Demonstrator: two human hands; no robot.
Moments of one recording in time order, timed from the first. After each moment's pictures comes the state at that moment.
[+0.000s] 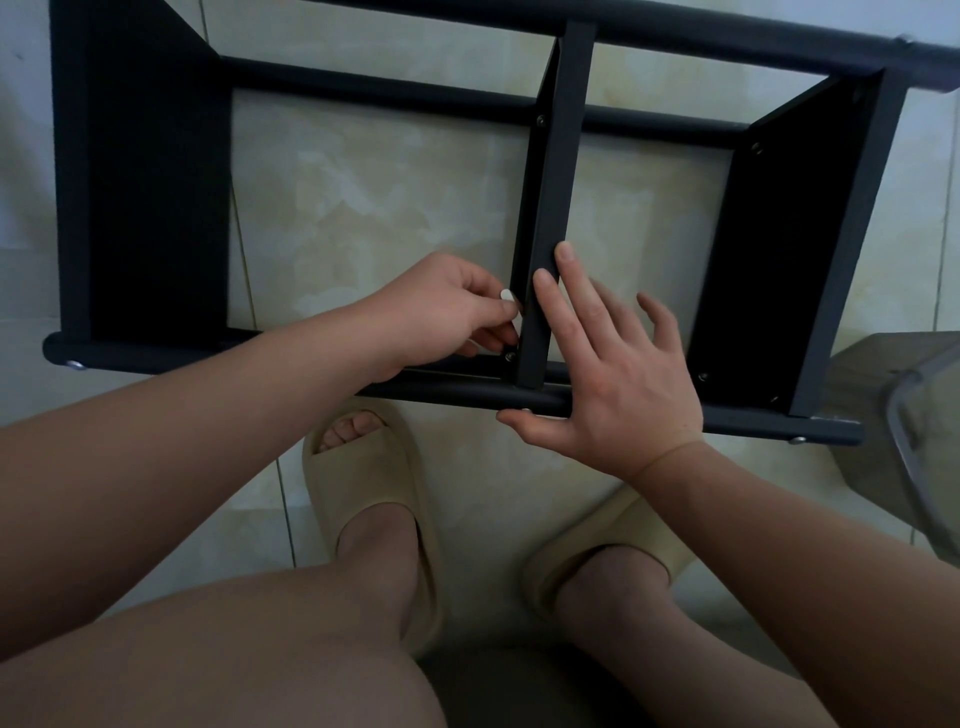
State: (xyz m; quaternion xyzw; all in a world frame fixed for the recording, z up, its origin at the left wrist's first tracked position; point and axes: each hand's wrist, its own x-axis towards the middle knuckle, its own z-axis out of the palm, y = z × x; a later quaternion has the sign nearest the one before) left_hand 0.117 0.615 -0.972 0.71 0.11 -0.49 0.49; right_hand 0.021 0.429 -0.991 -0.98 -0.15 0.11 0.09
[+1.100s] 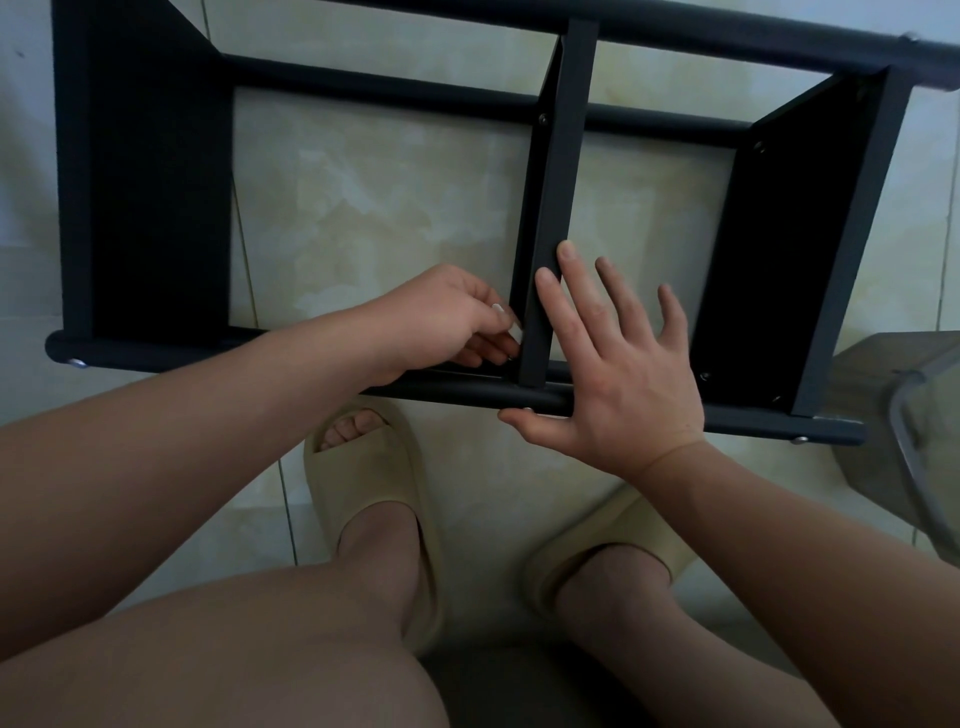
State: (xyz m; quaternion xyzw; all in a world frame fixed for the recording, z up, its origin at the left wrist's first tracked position) left_hand 0.114 0.618 -0.976 0.68 0.12 -0.54 0.49; right_hand 0.022 0.430 -0.989 -0.98 -0.15 0.11 0.05
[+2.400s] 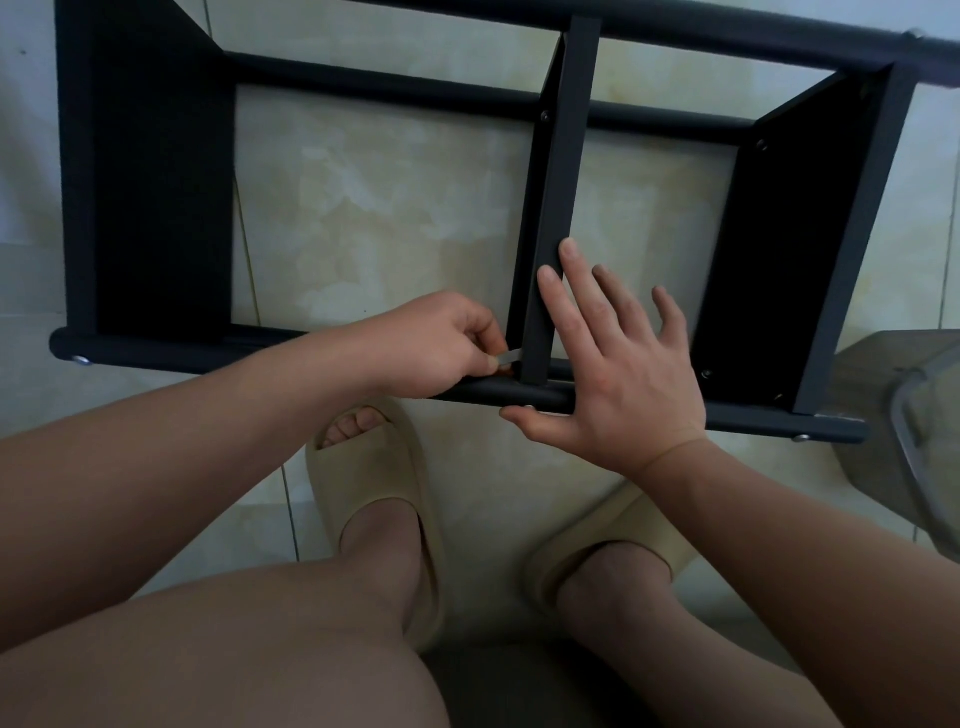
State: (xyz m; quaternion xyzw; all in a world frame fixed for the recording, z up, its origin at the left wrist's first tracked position) left_hand 0.107 0.629 -0.972 0.75 -0.02 -0.56 0.35; right_hand 0.022 0.429 -0.991 -0.98 -0.15 0.11 0.07
